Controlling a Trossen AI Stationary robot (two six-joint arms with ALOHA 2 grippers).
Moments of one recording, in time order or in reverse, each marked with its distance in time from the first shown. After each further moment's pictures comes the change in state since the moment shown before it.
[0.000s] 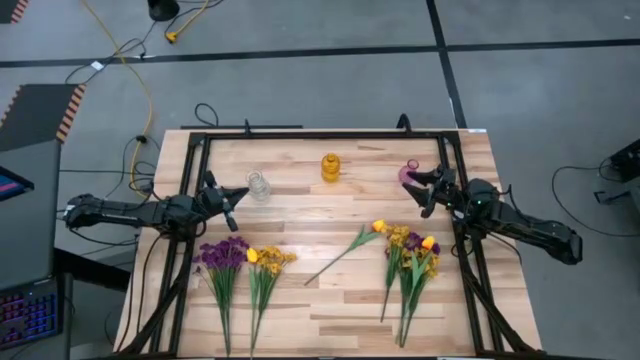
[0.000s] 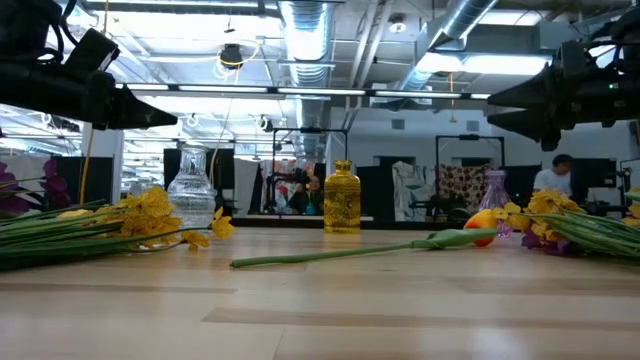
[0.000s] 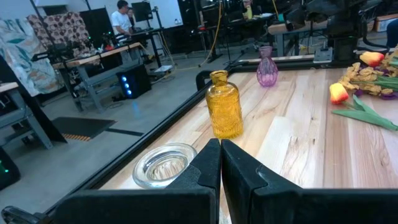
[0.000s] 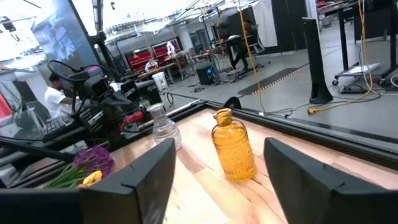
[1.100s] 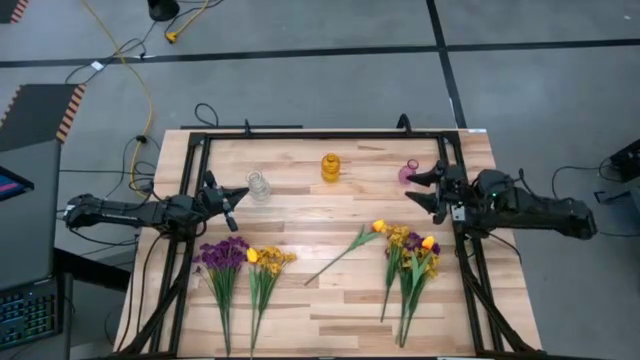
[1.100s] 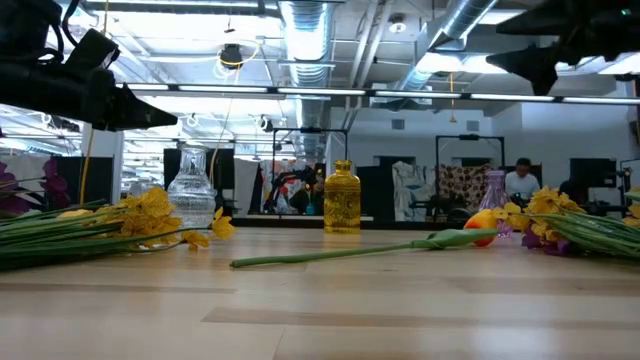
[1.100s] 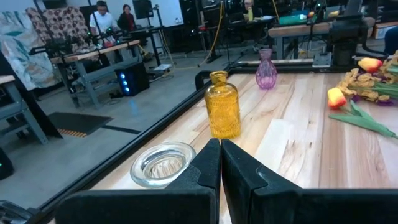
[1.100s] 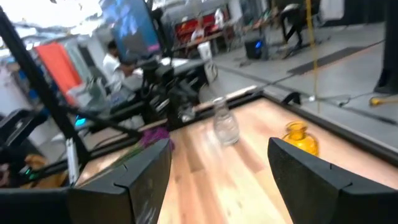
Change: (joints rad) left arm 0.000 0.000 0.000 0.000 0.000 -0.037; right arm 0.249 0.287 0.356 -0.144 -0.011 -0.019
